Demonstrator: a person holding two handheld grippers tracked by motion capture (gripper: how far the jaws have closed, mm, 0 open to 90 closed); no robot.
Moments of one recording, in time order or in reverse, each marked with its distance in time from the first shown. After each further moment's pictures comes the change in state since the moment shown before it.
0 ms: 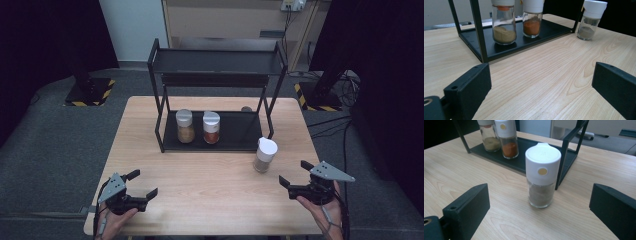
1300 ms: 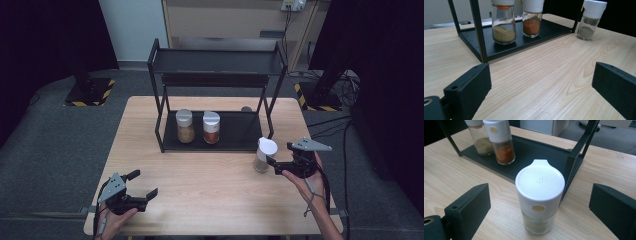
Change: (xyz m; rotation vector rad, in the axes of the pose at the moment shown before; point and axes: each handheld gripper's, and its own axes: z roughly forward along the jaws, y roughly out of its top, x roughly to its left) left arm 0.001 0.000 0.000 0.004 -0.004 -0.003; right arm -0.015 0.048 0.063 0.082 0.012 0.008
